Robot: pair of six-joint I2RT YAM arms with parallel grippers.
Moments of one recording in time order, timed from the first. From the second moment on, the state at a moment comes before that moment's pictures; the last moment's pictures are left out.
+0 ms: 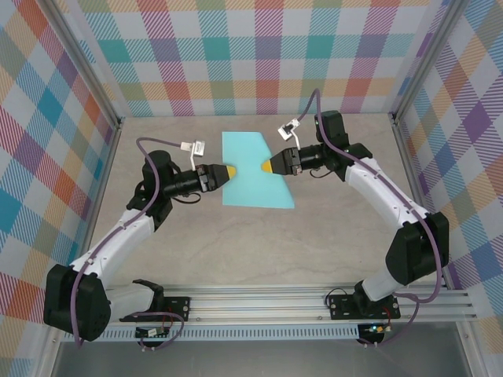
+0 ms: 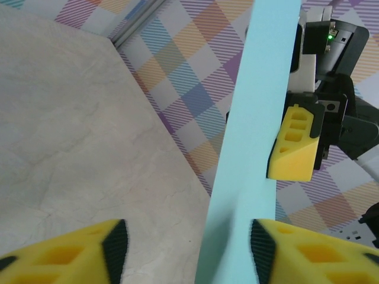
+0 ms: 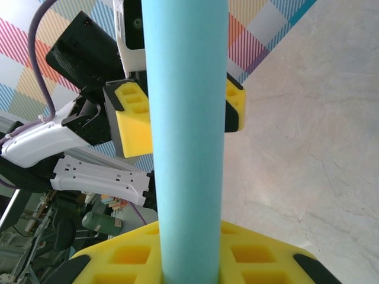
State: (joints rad) left arm -0.31 1.18 0.81 0.20 0.84 -0.73; right arm 0.39 1.54 1.36 -0.46 -1.21 0.28
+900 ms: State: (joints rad) left arm -0.32 1.80 0.90 -0.04 0.62 -0.59; right arm 0.34 1.72 1.30 -0.61 -0.68 0.32
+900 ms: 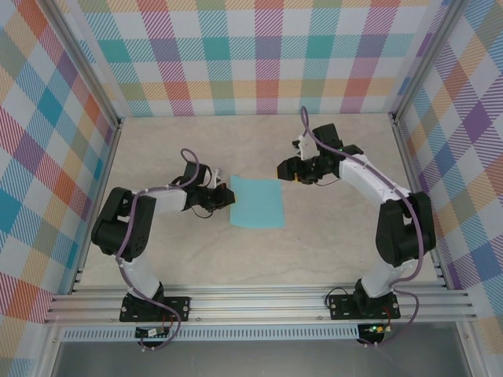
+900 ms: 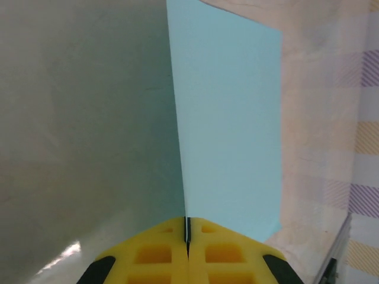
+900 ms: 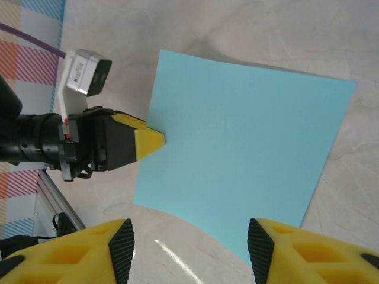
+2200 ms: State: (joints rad) left arm -0.49 1.91 1.11 0.04 0.72 -0.75; right arm 0.41 2.04 1.28 -0.42 -0.59 0.53
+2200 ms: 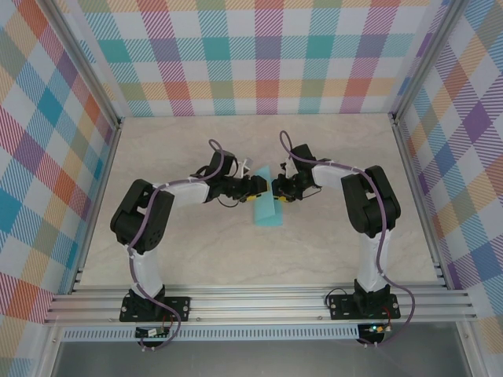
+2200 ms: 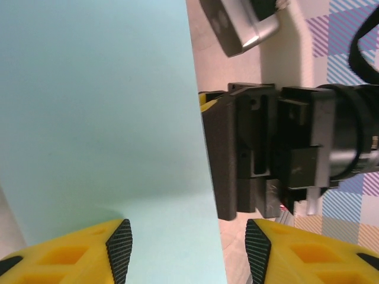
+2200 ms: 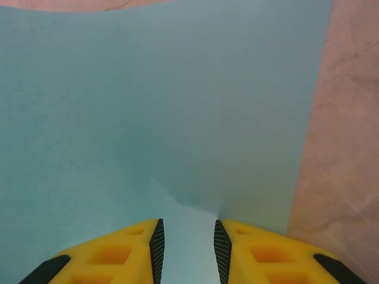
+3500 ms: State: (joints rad) left arm -0.49 1.92 1.11 0.04 0.71 -0.76; right arm 0.37 1.93 1.28 -0.44 -0.74 0.60
